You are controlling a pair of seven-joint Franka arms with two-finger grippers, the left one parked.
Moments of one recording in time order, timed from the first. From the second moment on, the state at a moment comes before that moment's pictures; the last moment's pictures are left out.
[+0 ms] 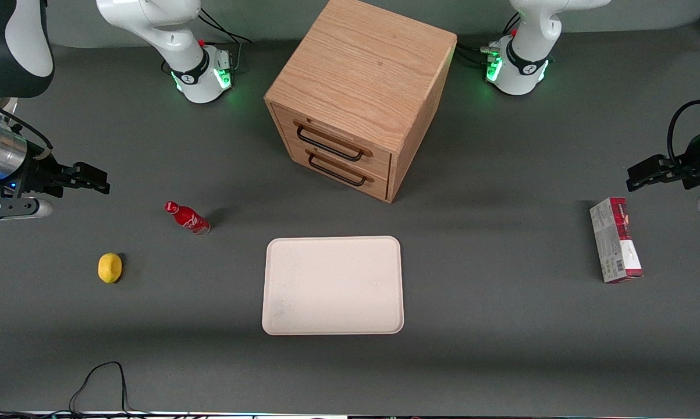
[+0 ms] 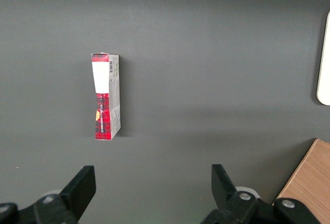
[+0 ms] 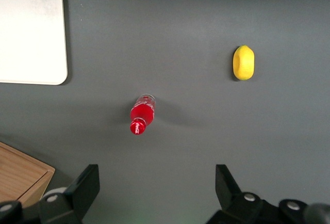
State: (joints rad) arm 0.06 0.06 -0.05 -1.64 -0.02 1.61 -0.02
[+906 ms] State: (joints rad) arm 0.09 0.08 -0.04 -1.60 0.00 1.57 -0.02
